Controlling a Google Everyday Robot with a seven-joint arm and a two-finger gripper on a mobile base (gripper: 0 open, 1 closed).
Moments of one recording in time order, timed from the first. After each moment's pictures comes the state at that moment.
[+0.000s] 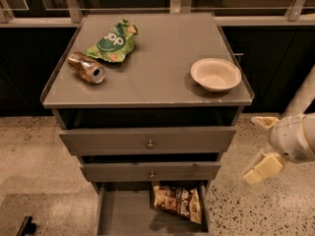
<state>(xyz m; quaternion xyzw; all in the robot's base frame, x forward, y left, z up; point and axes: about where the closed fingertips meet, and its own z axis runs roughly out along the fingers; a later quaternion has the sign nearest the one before) 0.427 -0.240 0.788 -0.49 0.81 0.13 0.30</state>
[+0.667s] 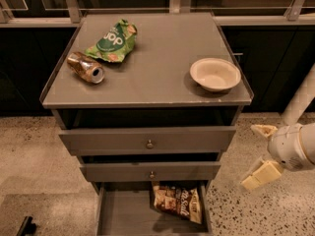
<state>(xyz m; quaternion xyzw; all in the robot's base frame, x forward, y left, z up) 0.428 -0.243 0.759 -0.48 0.81 0.15 0.31</state>
